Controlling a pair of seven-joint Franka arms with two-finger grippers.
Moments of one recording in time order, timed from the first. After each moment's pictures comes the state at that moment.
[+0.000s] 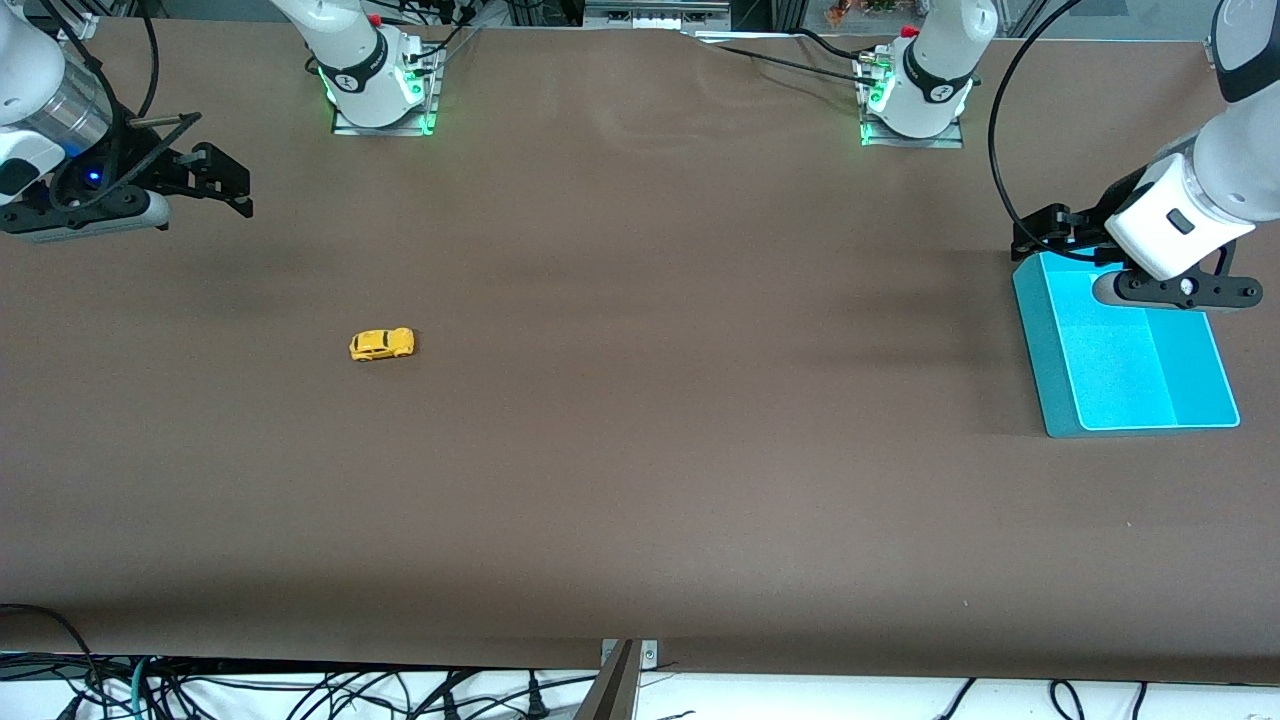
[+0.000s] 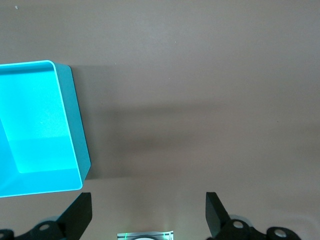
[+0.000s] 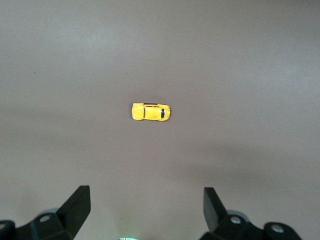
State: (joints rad) left arm -0.01 0.10 -0.08 -1.54 -0.04 1.45 -0.06; right arm -0.12 -0.12 0.21 -1.80 0.03 1.64 -0.10
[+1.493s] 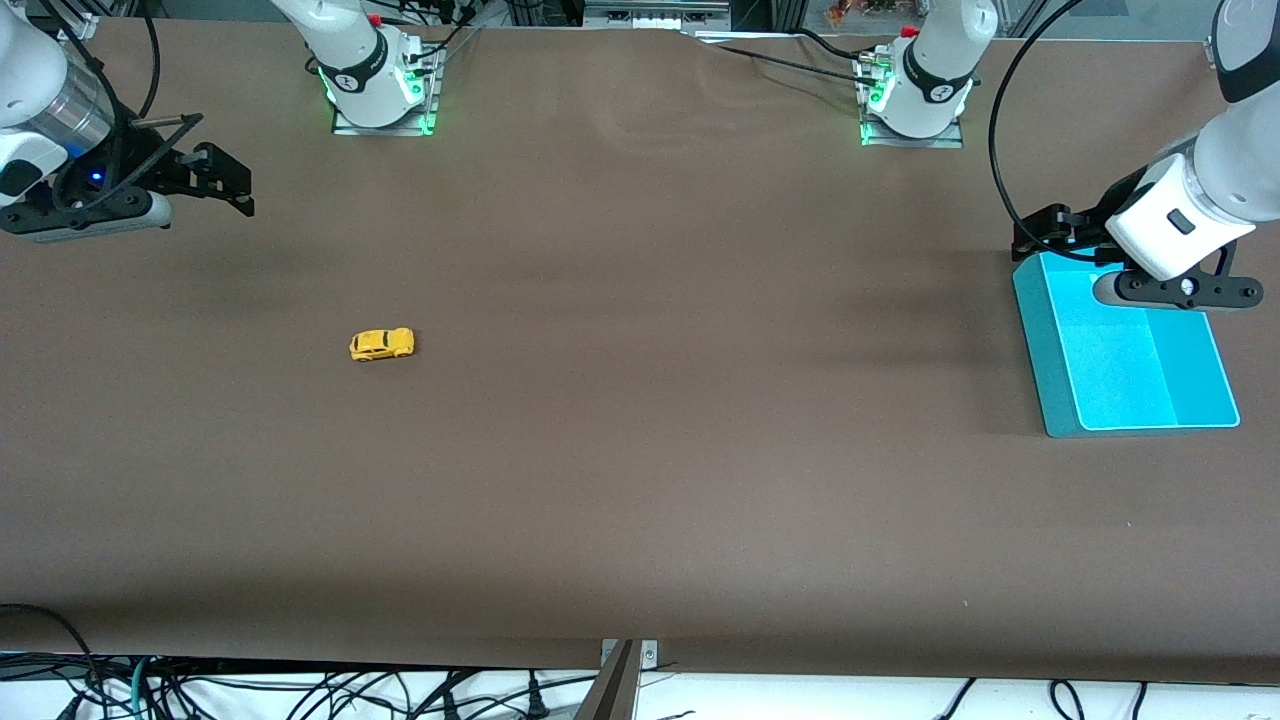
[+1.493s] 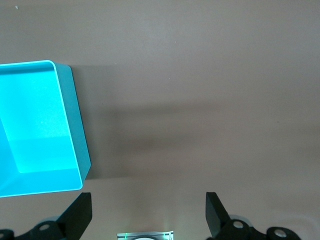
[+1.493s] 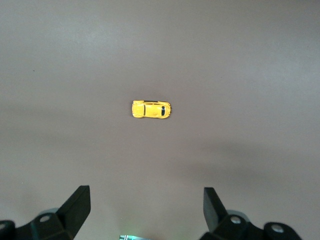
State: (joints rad) left arm -0.01 0.10 -0.08 -1.54 -0.04 1.45 -0.06; right arm -0.12 -0.12 0.21 -1.81 0.03 1.63 -0.09
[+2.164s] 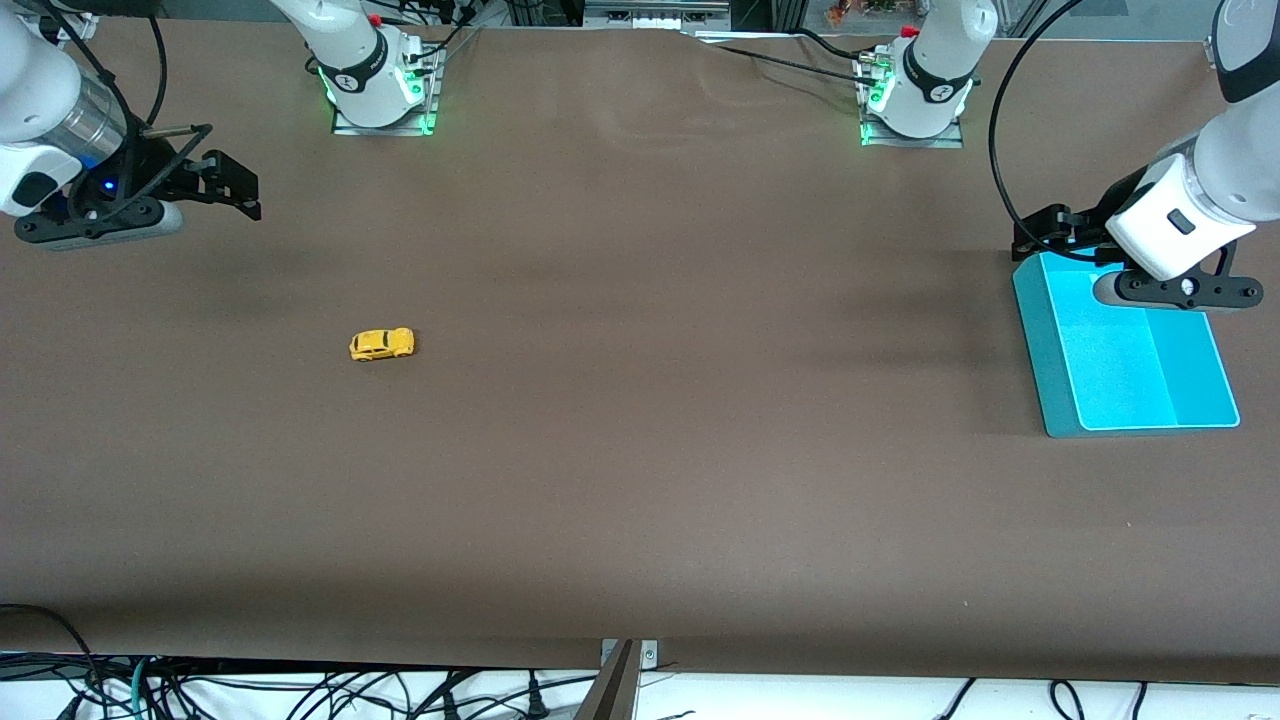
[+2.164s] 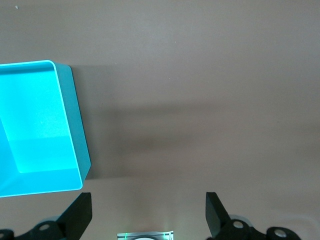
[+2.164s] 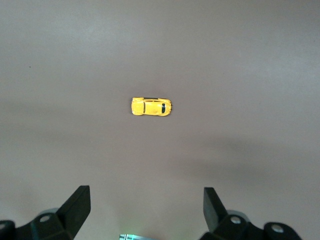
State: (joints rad) left arm -0.01 0.10 -0.08 -1.54 -0.04 1.45 -0.06; right arm -0.12 -0.11 0.21 -1.84 0.03 1.65 -0.09
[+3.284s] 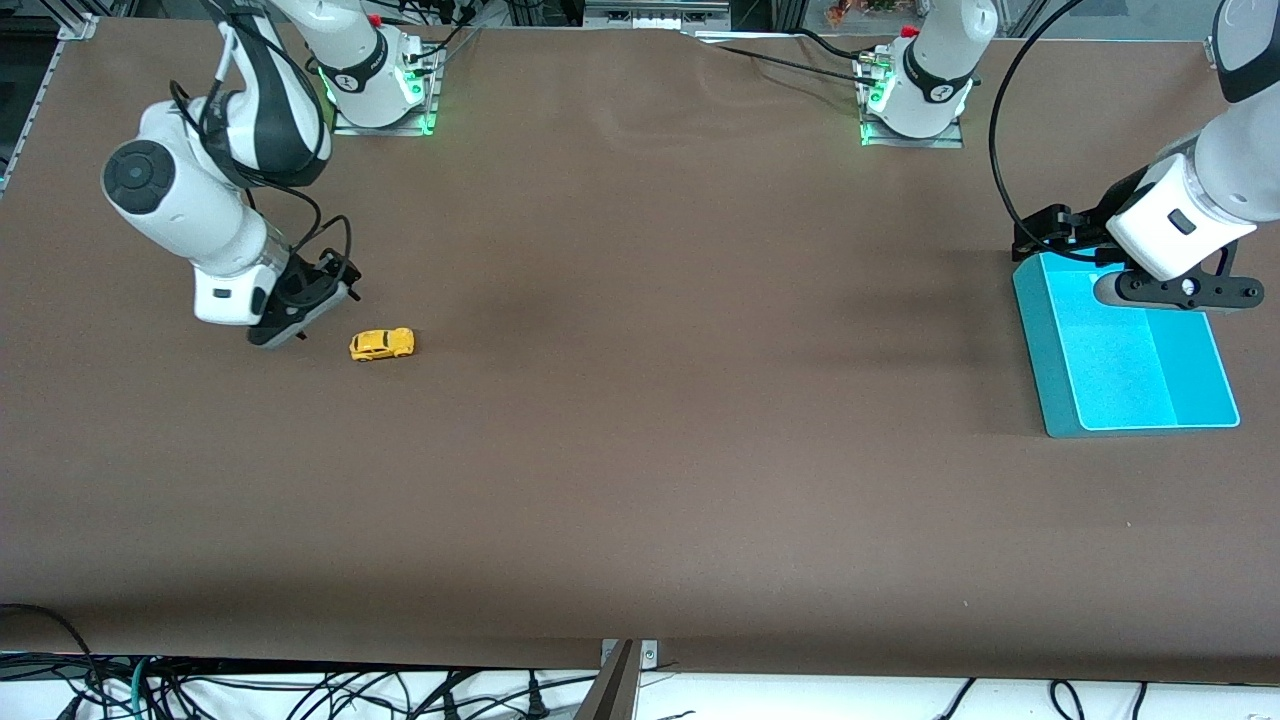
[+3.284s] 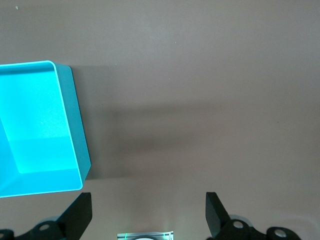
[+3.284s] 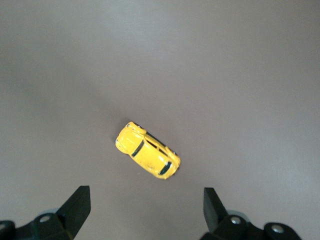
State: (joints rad) left arm -0.01 0.10 -0.08 -1.53 -0.04 1.45 -0.06; right arm -0.12 0.09 0.25 -2.26 0.01 2.36 -0.76
